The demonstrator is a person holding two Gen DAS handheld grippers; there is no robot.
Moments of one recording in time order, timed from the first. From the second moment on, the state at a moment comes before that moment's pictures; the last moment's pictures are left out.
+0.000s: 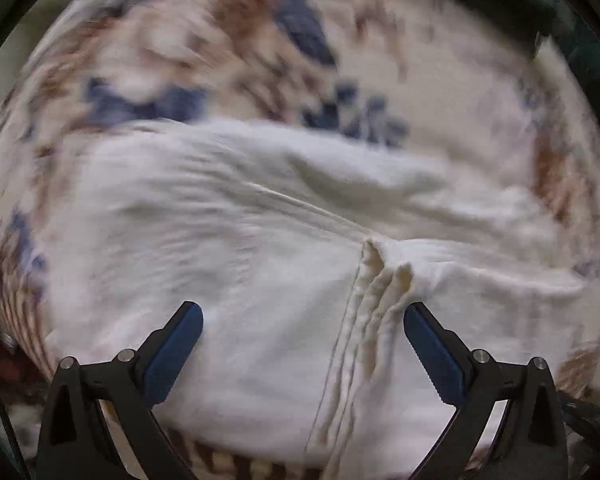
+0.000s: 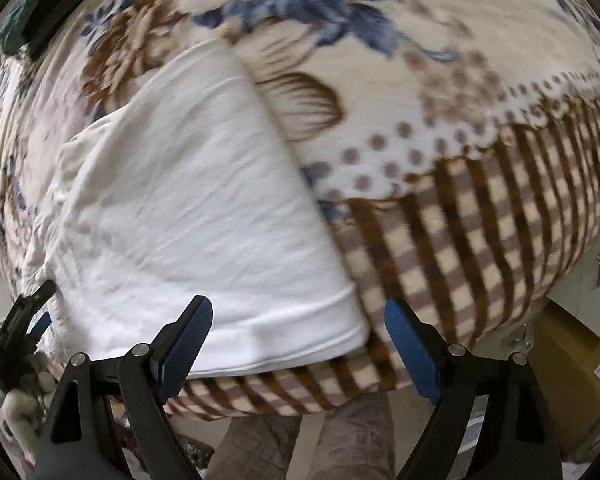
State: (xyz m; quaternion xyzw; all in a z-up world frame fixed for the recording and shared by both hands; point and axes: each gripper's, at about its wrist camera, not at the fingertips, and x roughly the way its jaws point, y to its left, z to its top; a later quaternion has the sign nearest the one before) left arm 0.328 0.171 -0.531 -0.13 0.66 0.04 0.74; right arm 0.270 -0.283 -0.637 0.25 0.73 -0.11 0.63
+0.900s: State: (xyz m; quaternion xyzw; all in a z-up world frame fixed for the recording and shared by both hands) left arm 0.169 0.317 -0.612 -0.59 0.43 0.10 0.68; right arm 0.334 -0.114 -0.667 0.18 0.71 0.03 0.68
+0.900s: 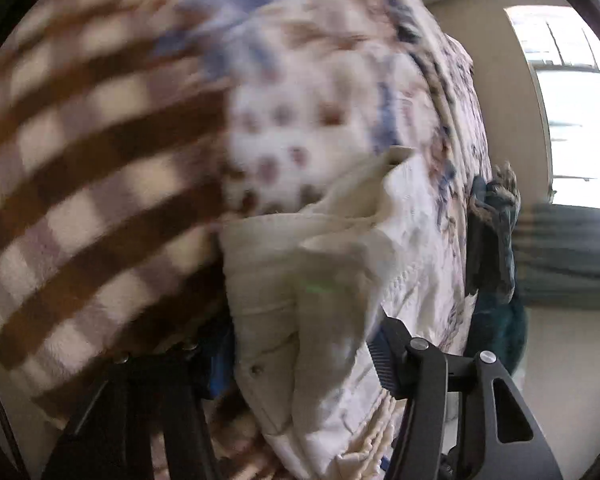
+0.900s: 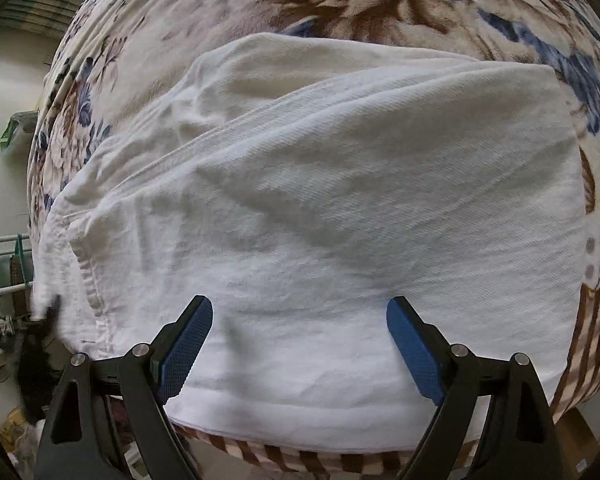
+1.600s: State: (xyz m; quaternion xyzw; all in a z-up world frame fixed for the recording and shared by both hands) left arm 0.219 0.301 -0.571 -0.52 0.42 0.04 0.74; right arm 0.329 -0.112 -0.670 0.18 0.71 0.02 0.68
